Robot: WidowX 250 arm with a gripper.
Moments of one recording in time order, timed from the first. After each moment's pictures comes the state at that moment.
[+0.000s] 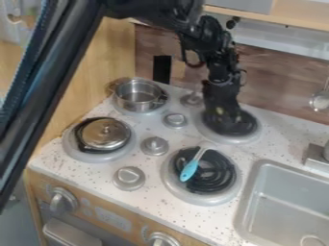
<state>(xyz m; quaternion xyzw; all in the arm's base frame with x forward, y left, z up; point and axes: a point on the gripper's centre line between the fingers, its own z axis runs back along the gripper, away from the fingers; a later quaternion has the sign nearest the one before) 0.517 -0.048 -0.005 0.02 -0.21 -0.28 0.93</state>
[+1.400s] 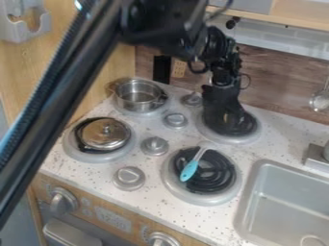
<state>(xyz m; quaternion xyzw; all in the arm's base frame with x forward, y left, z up) 0.517 -0.035 -0.020 0.02 -0.17 -0.21 0.96</state>
